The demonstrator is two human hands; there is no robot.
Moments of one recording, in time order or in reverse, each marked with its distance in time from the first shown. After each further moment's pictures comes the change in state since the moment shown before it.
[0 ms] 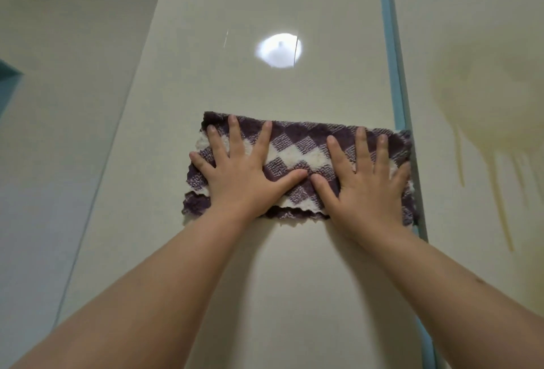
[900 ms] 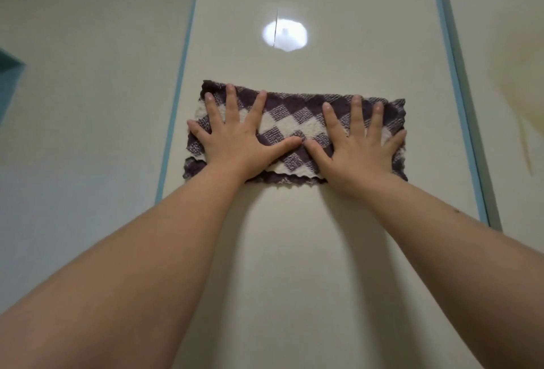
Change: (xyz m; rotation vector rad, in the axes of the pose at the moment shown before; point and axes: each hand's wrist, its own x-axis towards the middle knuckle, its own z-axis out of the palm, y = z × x) left_hand 0.045 -0.097 -0.033 0.033 -0.053 0.014; right_hand 0.035 -0.100 0.005 -0.039 -0.067 0.036
